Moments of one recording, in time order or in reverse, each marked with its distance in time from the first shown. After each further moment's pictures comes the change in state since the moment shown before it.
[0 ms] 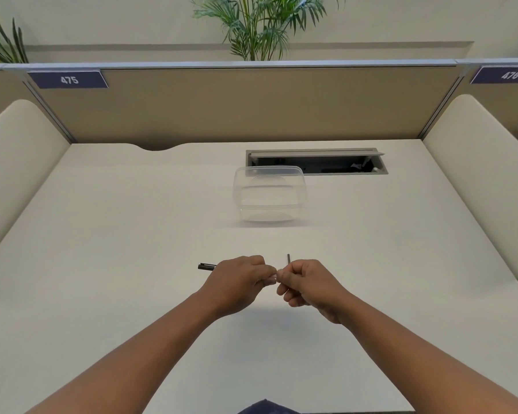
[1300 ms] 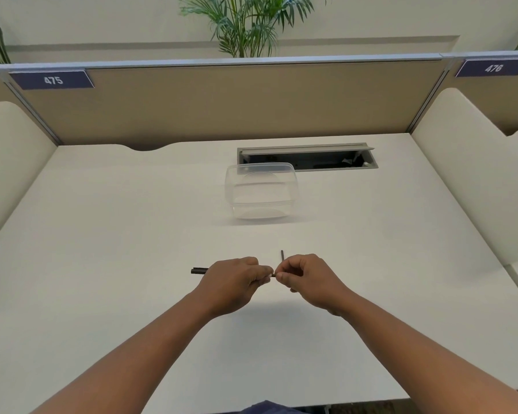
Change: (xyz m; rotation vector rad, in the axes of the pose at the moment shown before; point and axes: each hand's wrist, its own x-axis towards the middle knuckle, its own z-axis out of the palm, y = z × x) left_hand -0.002 0.001 0.004 0.014 -0.069 -0.023; right_hand -0.004 0.007 -0.011 -0.343 0.097 -0.187
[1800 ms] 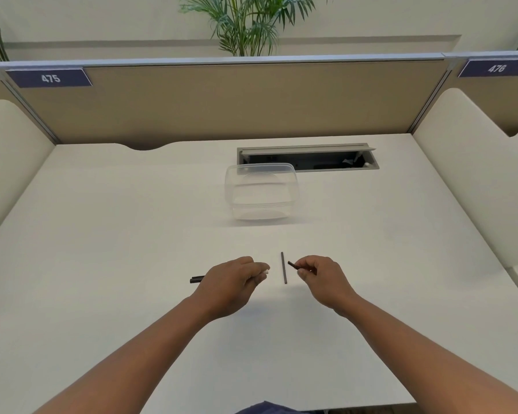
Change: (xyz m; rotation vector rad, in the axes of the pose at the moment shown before) left_hand 0.001 -0.006 0.008 -0.170 0.029 -0.114; right_hand 0.017 0.039 -0.011 -0.108 0.220 0.129
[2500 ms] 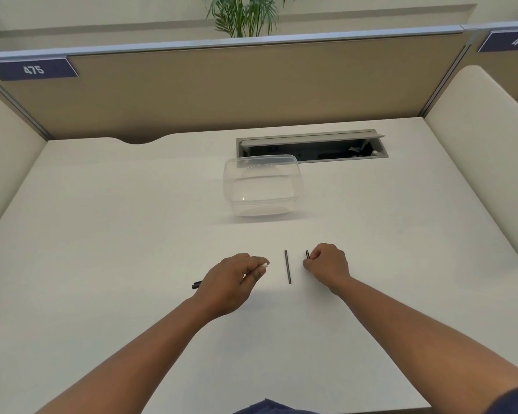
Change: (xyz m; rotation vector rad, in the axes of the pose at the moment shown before) left_hand 0.015 -0.018 0.010 -0.199 -0.014 -0.134; right_hand 0.067 0.022 0.011 -0.116 0.124 0.275
